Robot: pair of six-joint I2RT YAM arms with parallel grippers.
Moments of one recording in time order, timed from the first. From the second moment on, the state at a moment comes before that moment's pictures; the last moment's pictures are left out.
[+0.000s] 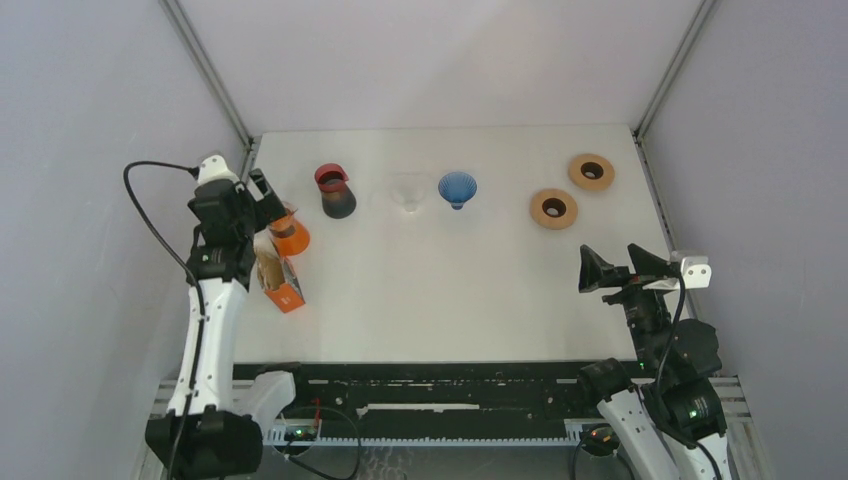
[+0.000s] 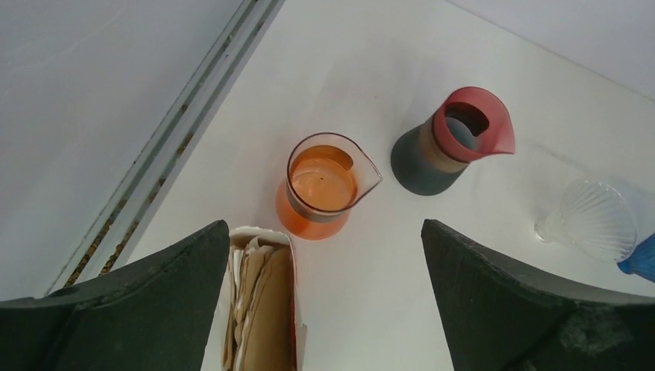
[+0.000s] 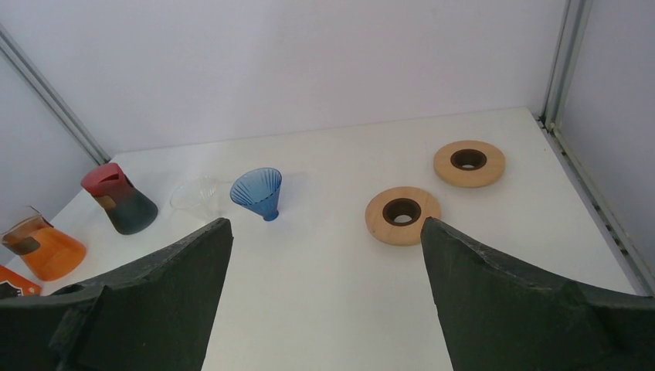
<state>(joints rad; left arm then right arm) 0.10 0.95 0.97 -0.42 -0.22 -0.25 0.33 0.11 0.67 -0.44 0.22 0.18</state>
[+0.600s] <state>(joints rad) 0.29 1.46 1.25 -0.59 -0.07 -0.27 0.34 0.11 0.67 -0.44 0.22 0.18</state>
